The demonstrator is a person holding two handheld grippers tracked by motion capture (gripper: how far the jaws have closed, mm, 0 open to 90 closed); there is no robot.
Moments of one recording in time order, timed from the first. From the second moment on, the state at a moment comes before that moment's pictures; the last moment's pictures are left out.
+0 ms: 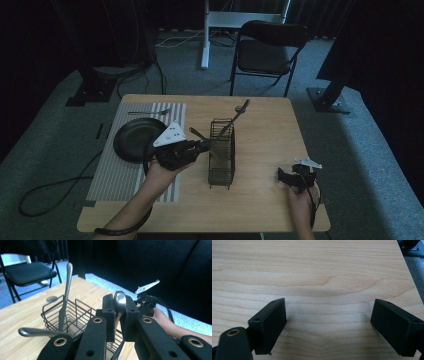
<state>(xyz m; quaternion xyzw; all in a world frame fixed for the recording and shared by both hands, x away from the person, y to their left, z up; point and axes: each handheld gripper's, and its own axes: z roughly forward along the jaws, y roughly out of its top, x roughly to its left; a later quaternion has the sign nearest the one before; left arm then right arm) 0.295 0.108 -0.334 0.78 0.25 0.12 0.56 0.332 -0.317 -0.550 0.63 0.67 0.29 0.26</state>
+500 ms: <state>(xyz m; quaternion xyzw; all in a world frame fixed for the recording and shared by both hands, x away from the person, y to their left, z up) 0.276 0.140 -0.289 0.75 0.25 0.14 0.59 0.332 -0.317 -0.551 0.63 0.67 0.29 0.26</state>
